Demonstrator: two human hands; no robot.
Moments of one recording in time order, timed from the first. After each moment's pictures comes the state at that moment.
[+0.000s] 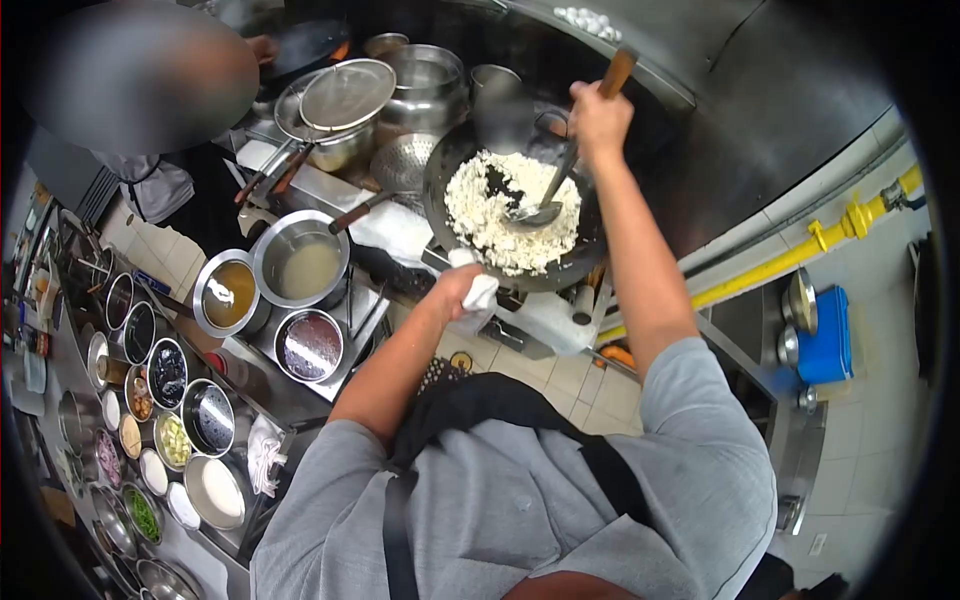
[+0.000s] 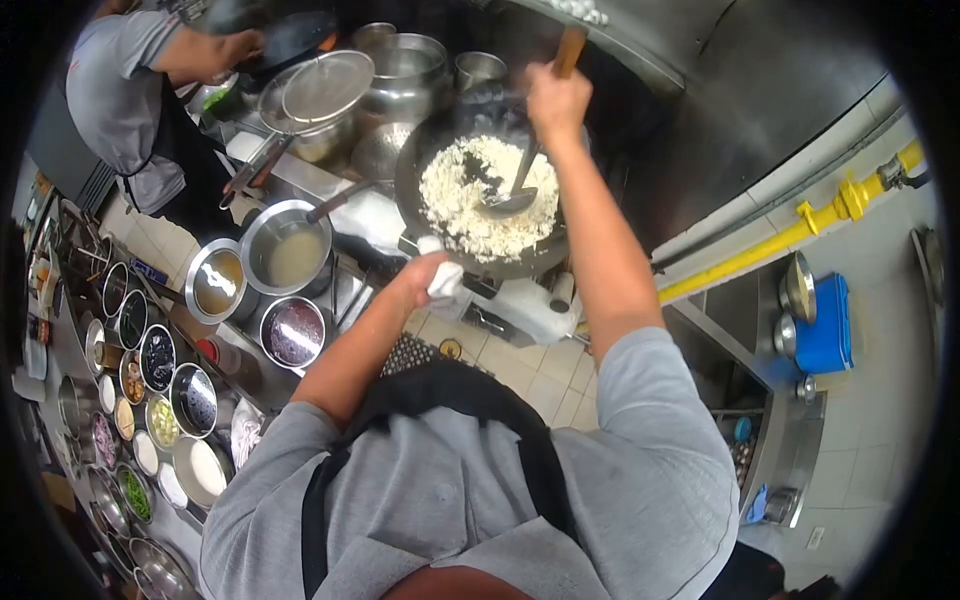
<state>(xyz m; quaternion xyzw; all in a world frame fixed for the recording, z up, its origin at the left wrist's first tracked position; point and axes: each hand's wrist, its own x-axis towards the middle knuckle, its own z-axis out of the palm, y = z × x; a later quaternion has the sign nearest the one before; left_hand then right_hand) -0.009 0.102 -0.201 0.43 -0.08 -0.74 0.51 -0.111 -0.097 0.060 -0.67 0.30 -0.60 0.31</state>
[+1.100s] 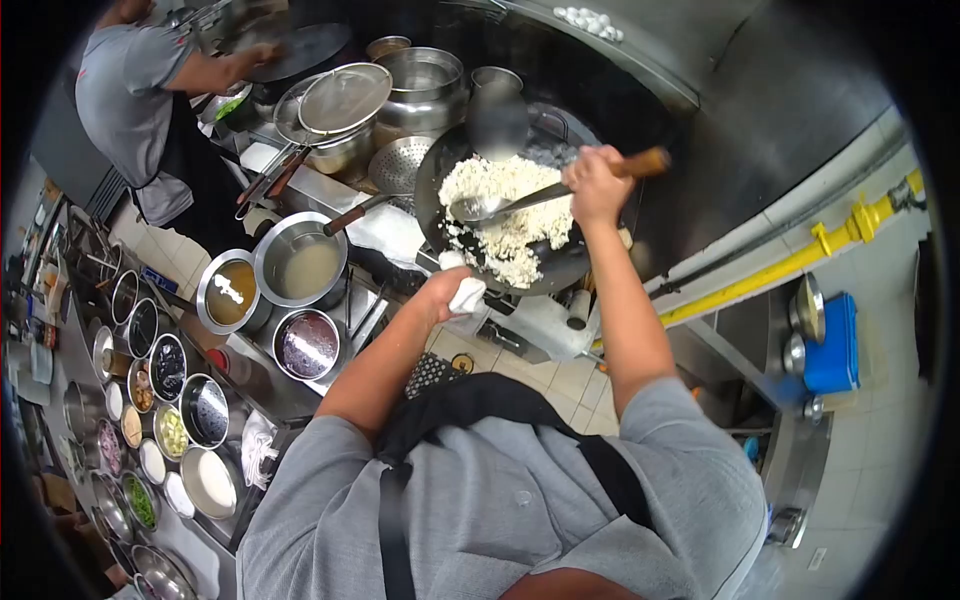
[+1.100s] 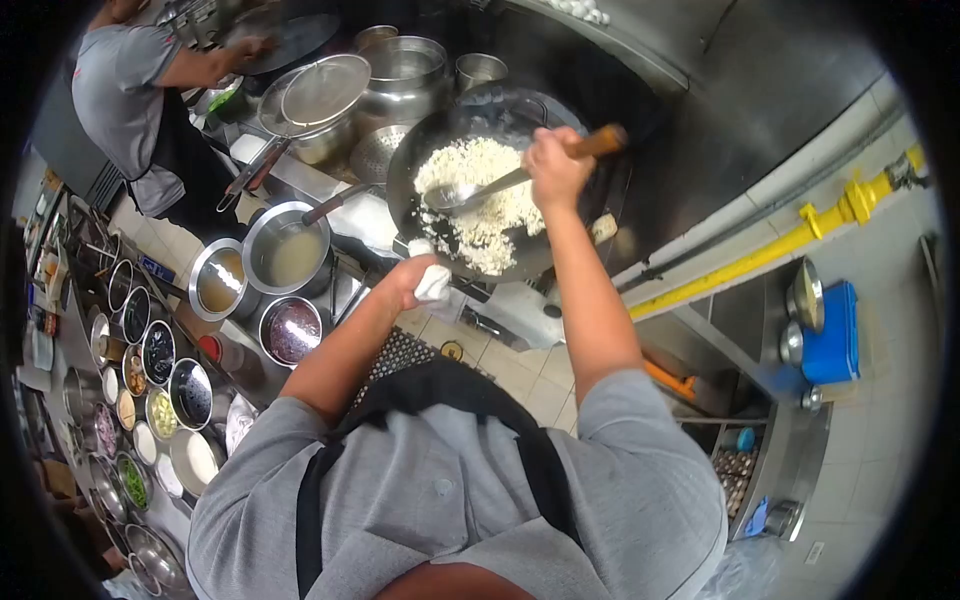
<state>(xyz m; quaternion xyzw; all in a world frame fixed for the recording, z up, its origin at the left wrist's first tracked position) -0.011 0.103 -0.189 0.40 -0.07 -0.75 0.51 -0.157 -0.043 0.013 -0.46 0.18 -0.65 0.57</state>
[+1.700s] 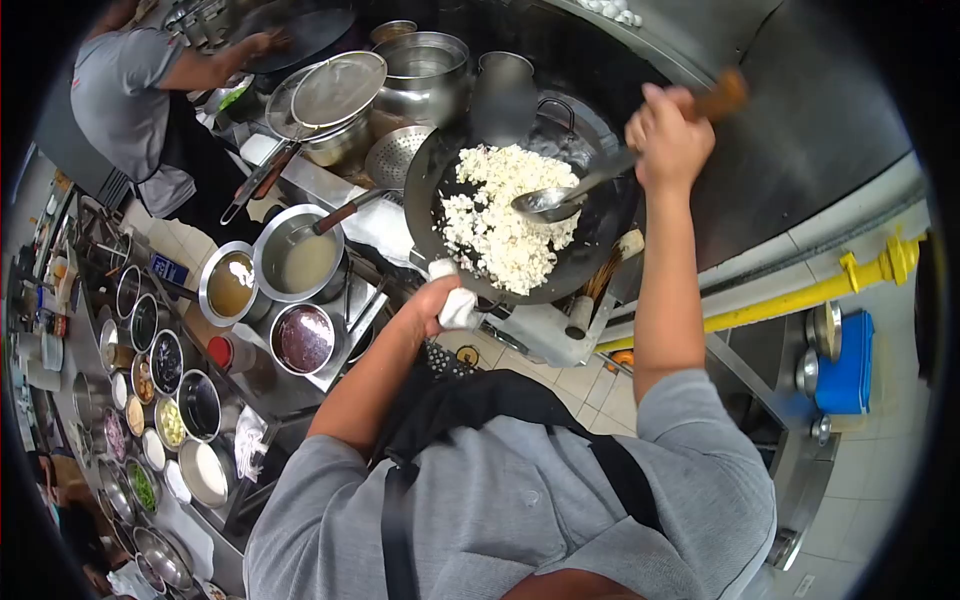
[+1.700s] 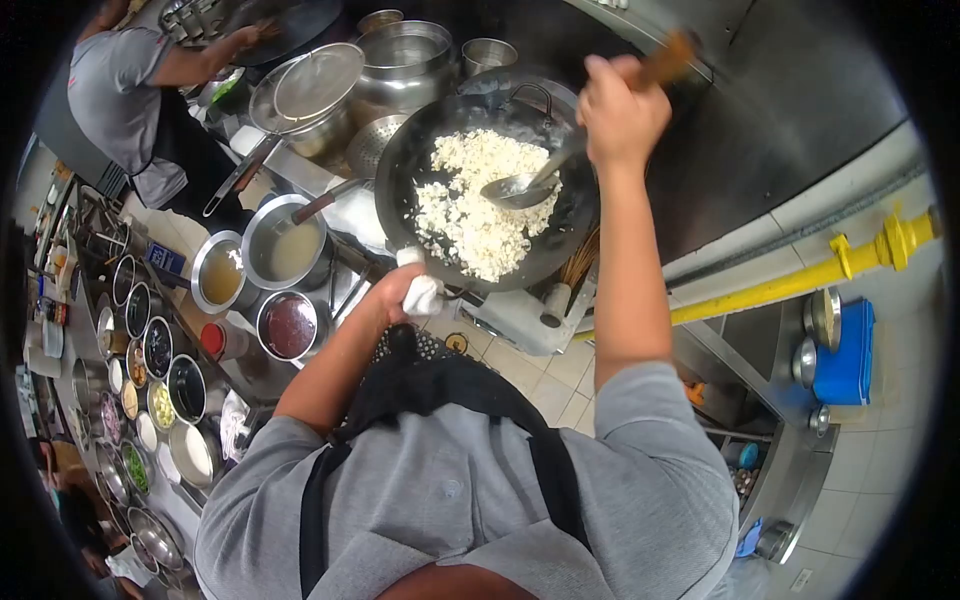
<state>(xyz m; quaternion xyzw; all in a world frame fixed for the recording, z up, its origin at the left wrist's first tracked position) -0.028 0.113 -0.157 0.40 -0.07 -0.76 0.52 -0.197 -0.087 0.099 -0.56 0.19 -0.63 0.51</state>
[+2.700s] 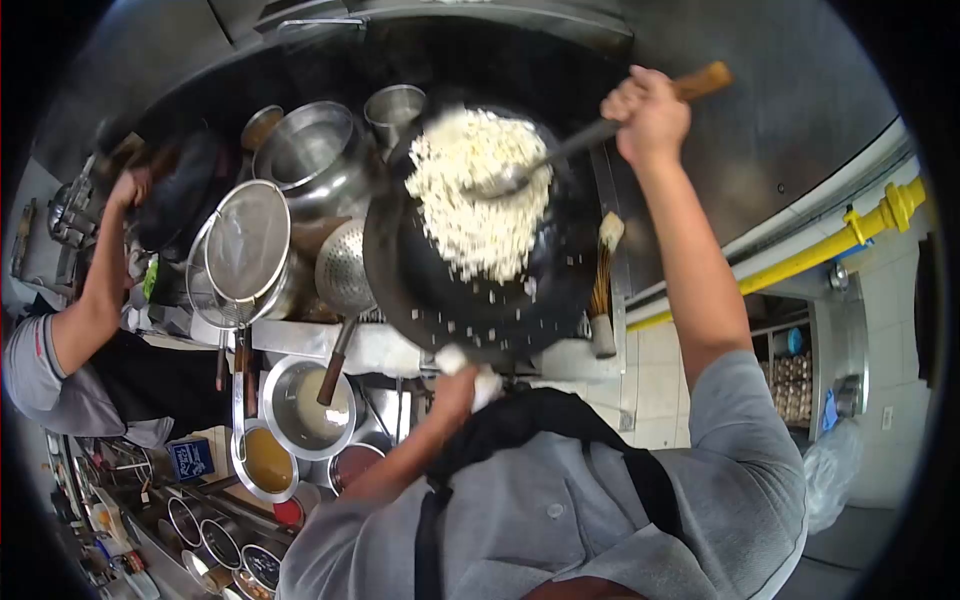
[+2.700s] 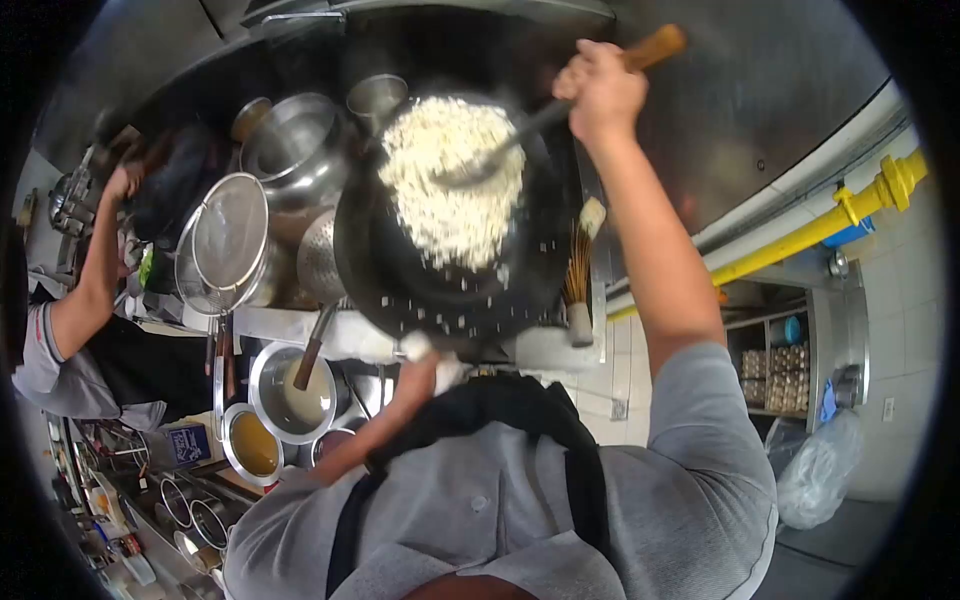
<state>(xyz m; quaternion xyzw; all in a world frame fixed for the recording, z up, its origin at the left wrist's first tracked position) 0.015 0.037 -0.164 0.57 -0.21 -0.65 0.46 -0.199 -0.228 0.090 -0.40 0.21 -0.75 0.48</state>
